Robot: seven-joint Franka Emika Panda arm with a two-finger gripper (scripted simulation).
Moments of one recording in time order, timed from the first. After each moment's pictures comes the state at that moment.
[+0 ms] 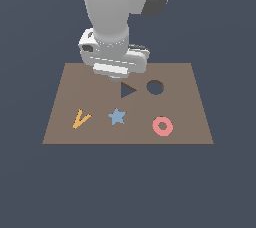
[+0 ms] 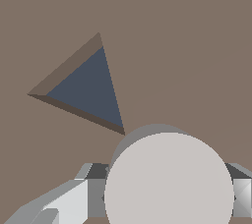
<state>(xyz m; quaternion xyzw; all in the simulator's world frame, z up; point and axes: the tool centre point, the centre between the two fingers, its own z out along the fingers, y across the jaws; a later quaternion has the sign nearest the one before) -0.091 -0.042 0.034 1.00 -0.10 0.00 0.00</state>
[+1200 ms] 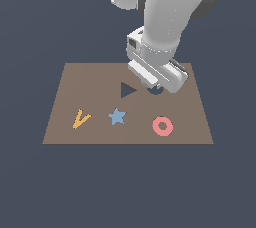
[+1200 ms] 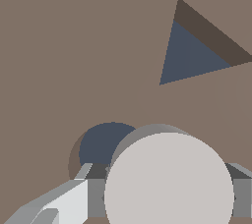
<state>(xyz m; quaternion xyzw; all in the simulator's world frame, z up) -0.062 0.075 0.040 0.91 -0.41 0.00 0.00</state>
